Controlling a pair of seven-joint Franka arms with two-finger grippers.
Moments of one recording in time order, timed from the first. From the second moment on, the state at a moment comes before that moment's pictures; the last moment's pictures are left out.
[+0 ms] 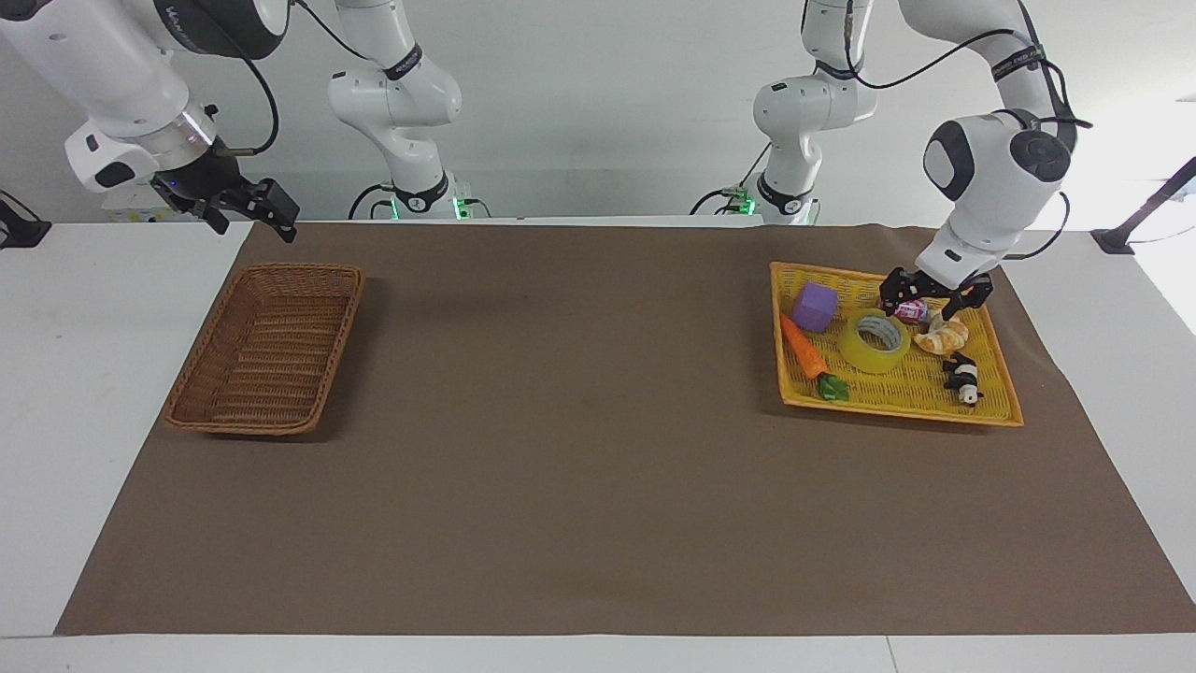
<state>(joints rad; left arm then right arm) 0.12 -0.15 -0.07 -2.34 0.05 2.16 0.27 -0.01 -0.05 -0.12 -1.62 -0.01 1.40 0.05</state>
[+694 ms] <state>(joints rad) 0.14 -0.06 -0.07 -2.40 0.05 2.34 0.27 -0.01 -0.05 -0.12 -1.62 -0.01 1.40 0.05</state>
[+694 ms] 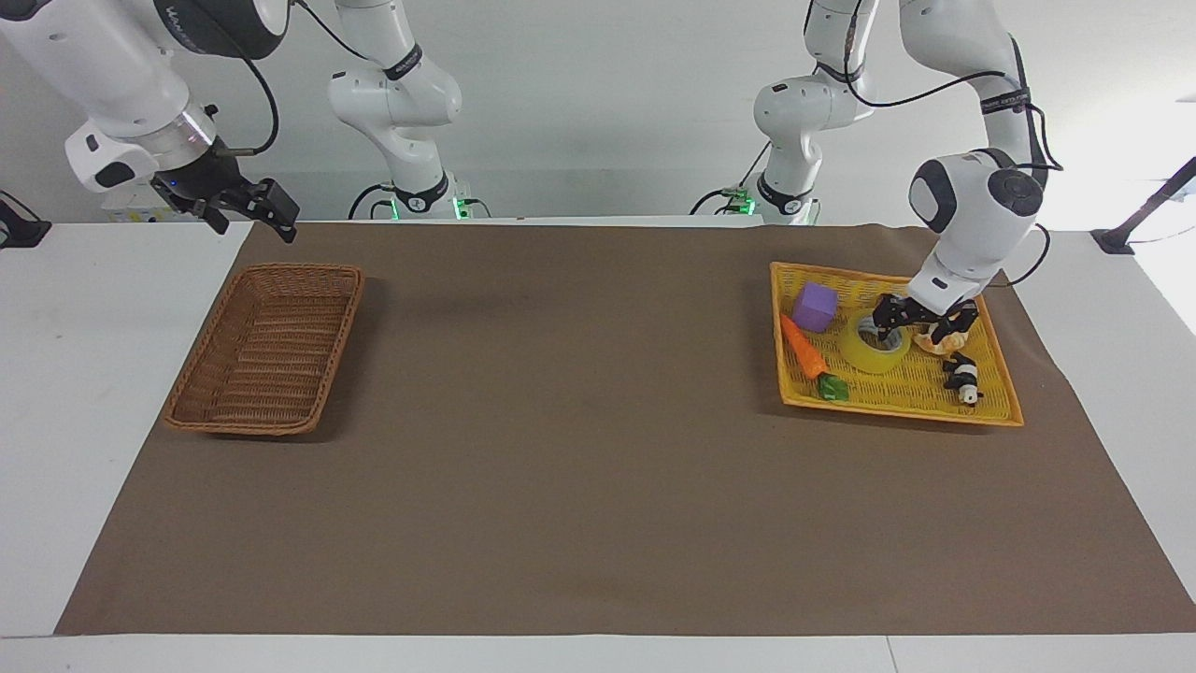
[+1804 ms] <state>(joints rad) 0.15 -0.06 -0.07 -2.45 0.05 2.34 0.27 -0.01 -0.05 -0.12 -1.62 -0.01 1.40 0.05</state>
